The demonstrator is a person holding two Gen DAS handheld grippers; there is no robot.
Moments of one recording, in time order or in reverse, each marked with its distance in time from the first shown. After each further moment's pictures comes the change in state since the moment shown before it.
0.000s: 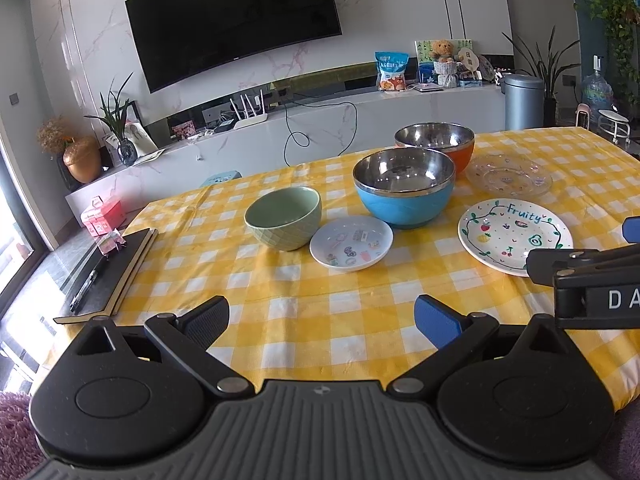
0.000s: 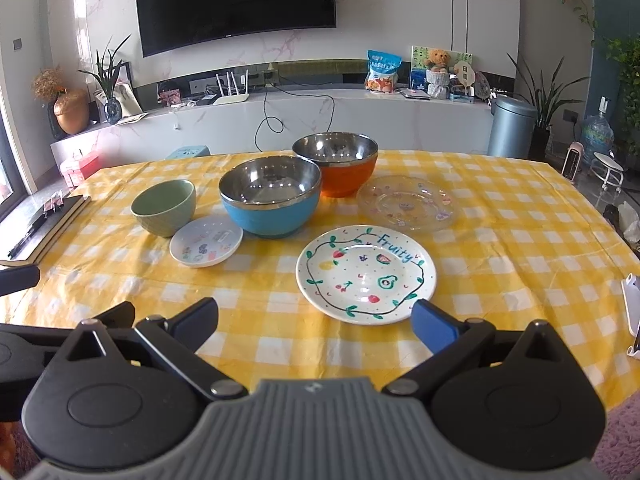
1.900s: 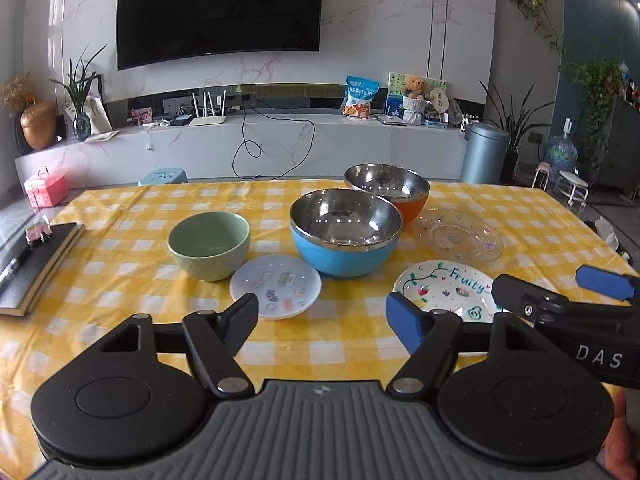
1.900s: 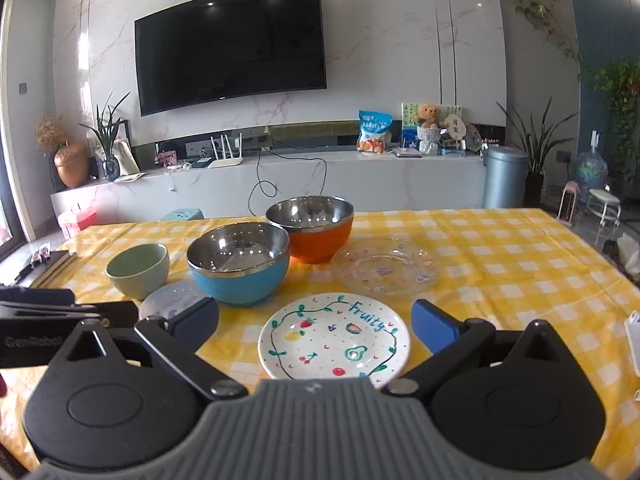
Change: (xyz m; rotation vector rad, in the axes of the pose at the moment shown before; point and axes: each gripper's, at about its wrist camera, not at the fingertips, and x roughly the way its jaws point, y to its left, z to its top) left arm 0.031 -0.010 0.031 -0.180 -0.051 -0.209; right arm 0.020 -0.040 0.006 0.031 -0.215 0.015
